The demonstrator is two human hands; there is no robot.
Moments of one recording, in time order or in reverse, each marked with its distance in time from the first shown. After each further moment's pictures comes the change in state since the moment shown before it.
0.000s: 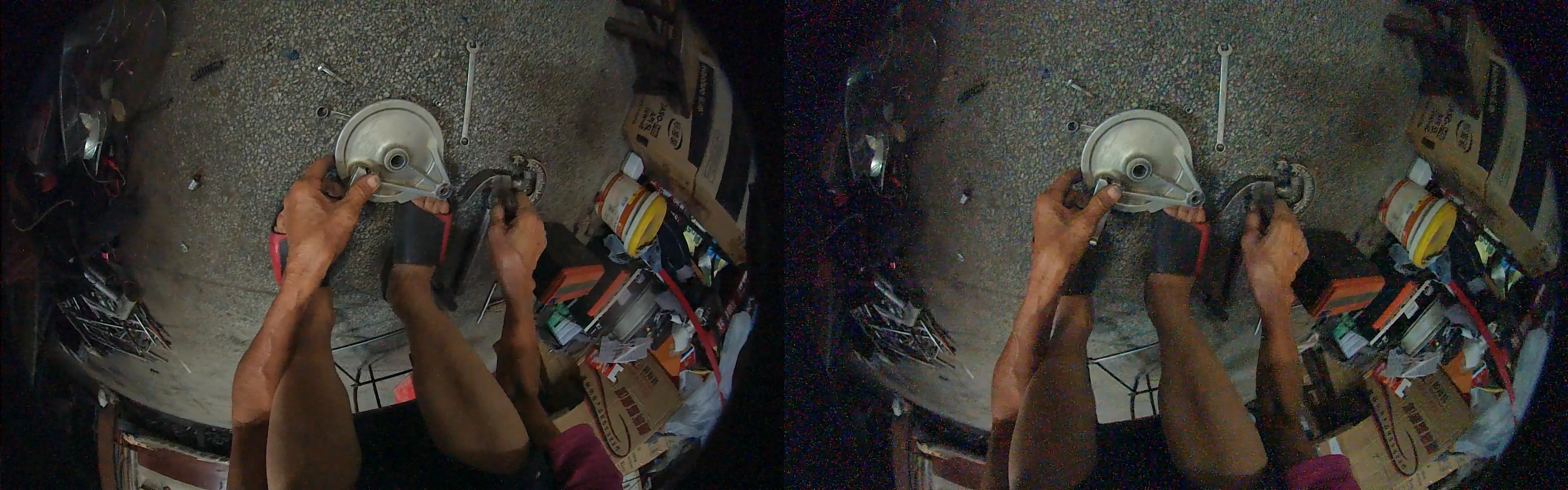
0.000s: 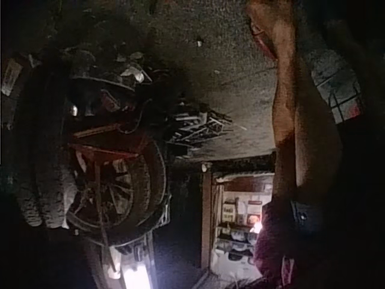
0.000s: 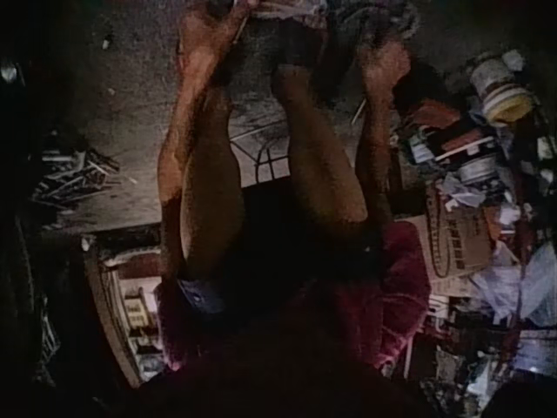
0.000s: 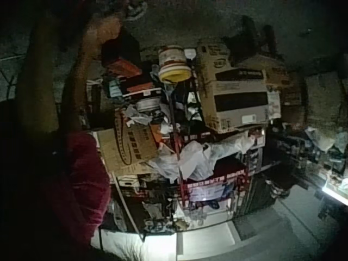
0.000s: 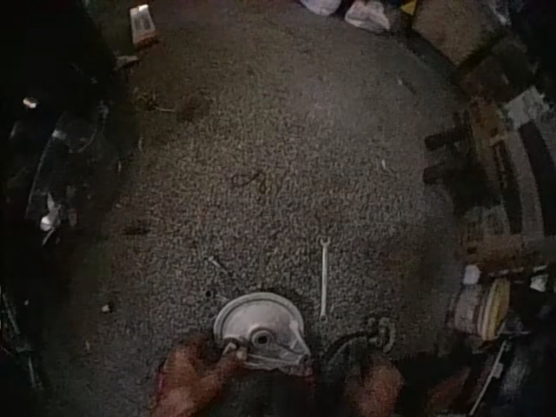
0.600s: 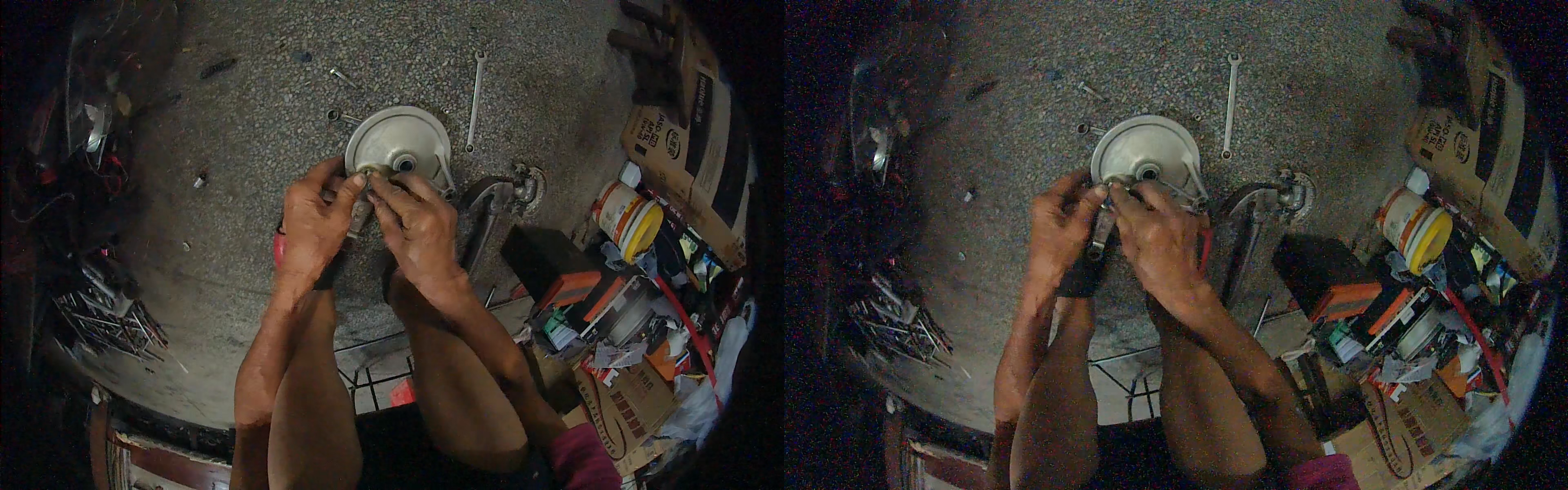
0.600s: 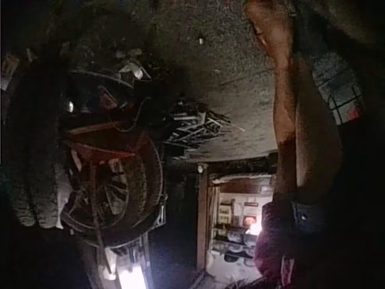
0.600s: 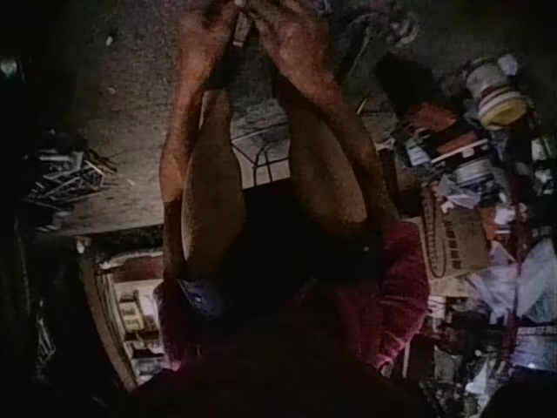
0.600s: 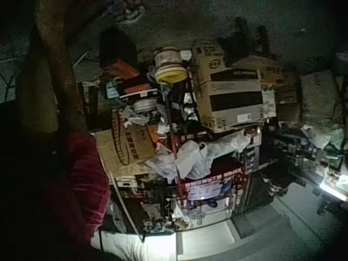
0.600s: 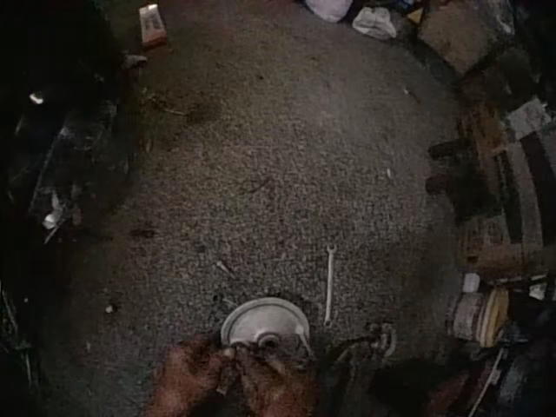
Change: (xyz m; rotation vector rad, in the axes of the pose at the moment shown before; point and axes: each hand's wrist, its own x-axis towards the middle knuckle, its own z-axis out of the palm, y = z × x) left_hand 0.000 -0.004 -0.012 -0.144 -0.022 0.194; right_hand -0.016 -0.127 0.025 0.444 -0.025 -0.548
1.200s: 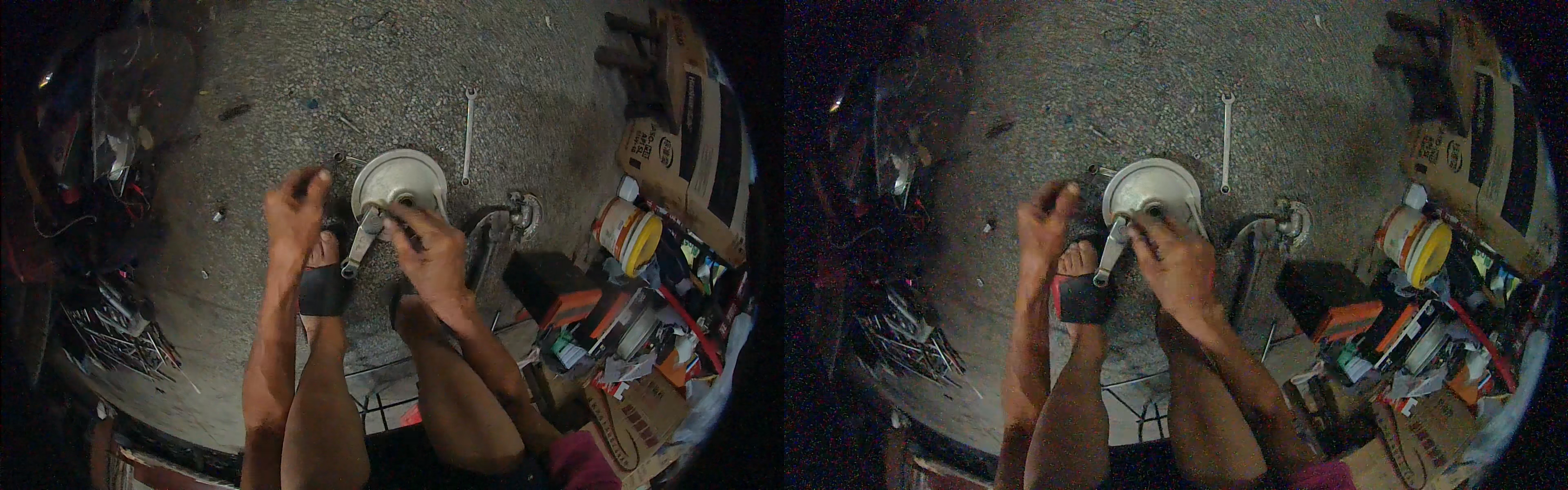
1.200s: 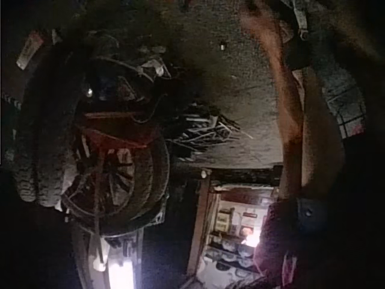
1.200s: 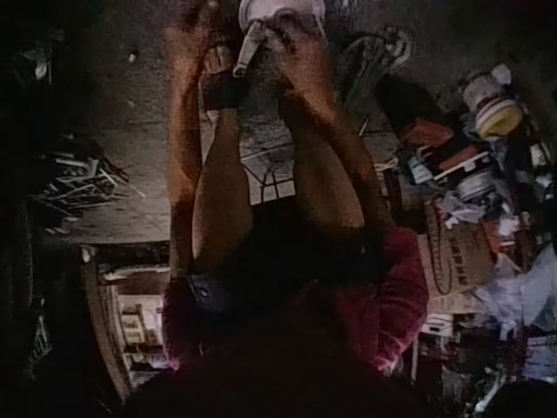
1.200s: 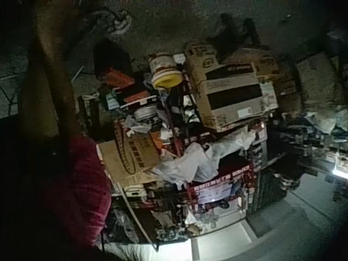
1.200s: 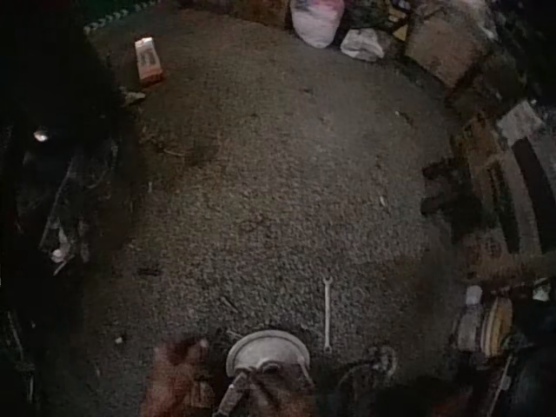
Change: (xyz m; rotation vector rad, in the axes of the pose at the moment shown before) left_hand 0.041 0.003 -0.027 -0.032 0.172 -0.044; right_hand 0.008 0.002 -0.011 0.086 0.074 0.118
